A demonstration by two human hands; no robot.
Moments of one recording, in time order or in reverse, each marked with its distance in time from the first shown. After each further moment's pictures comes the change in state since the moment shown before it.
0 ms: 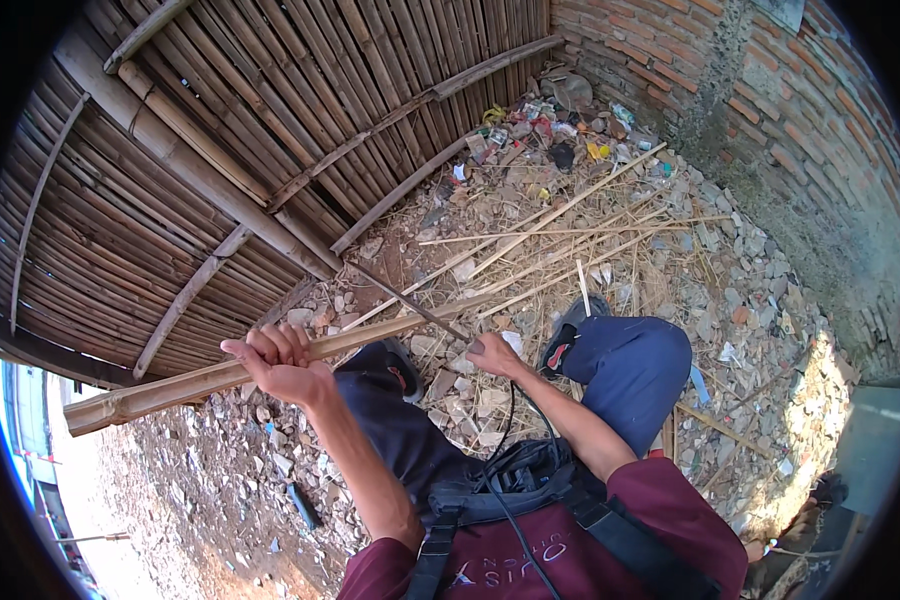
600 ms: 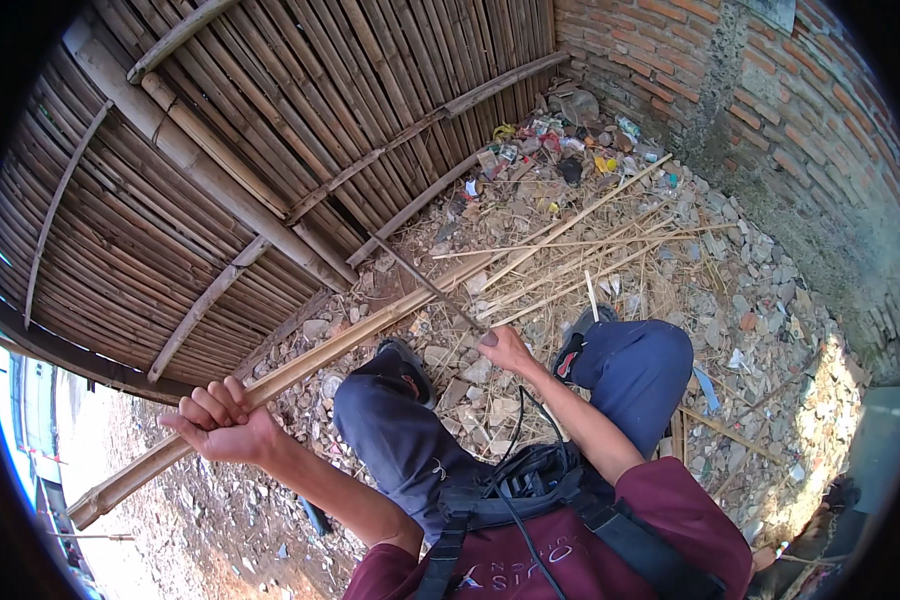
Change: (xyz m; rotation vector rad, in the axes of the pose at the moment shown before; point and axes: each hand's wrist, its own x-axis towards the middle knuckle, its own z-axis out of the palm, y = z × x) left_hand 0.018 0.118 -0.010 -0.120 0.063 0.247; right_hand 0.004 -0.053 -0.038 0.011 0.043 0.004
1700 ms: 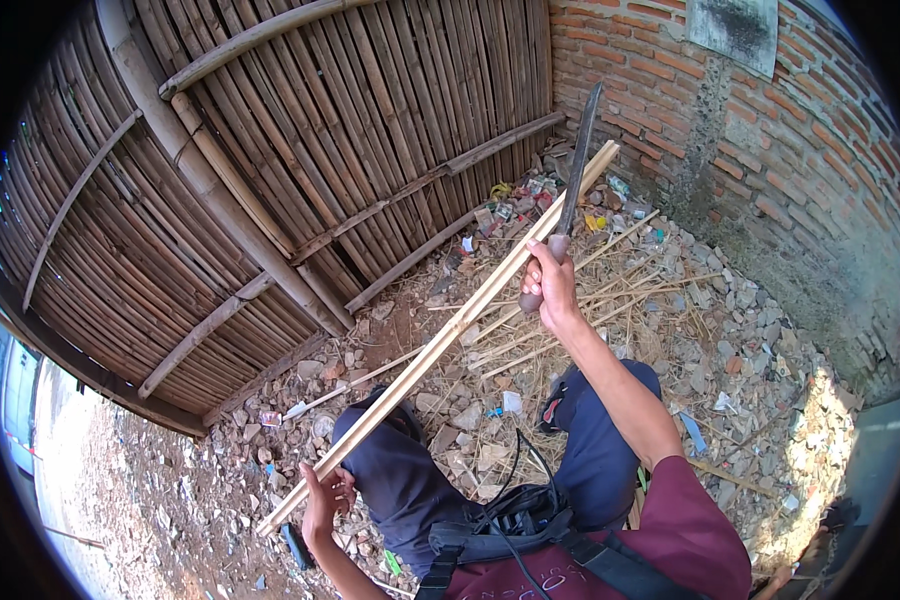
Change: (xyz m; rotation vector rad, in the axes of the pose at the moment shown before) left_hand -0.077 0.026 -0.216 0.875 -0.445 -1.357; right_hand 0.035 -0.203 -0.194 1.066 0.386 -0.070
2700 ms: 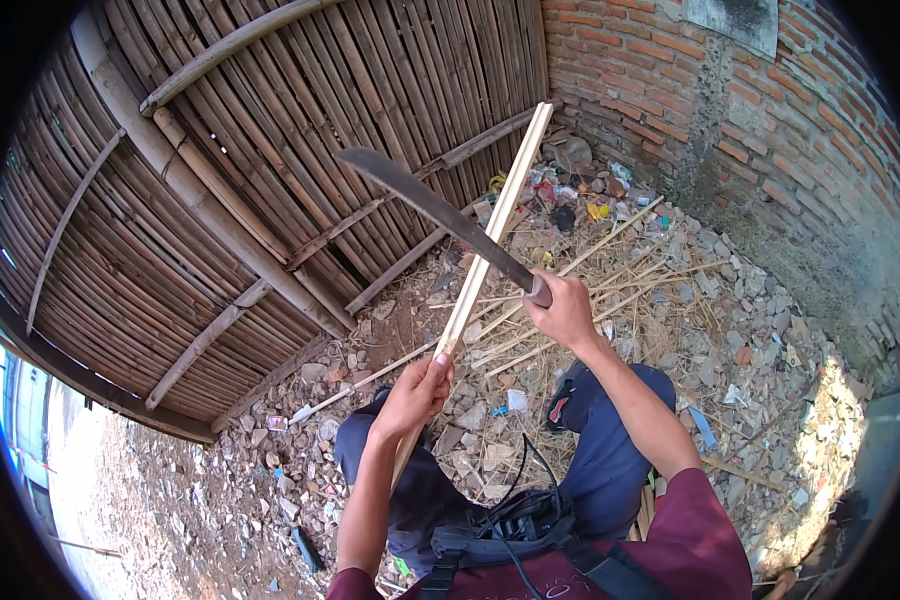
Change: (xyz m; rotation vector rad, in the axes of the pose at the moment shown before) left_hand 0.095 0.156 0.227 0.177 -0.515 0.266; right_hand -0.010 -0.002 -0.054 -1.194 -0.155 -0.712
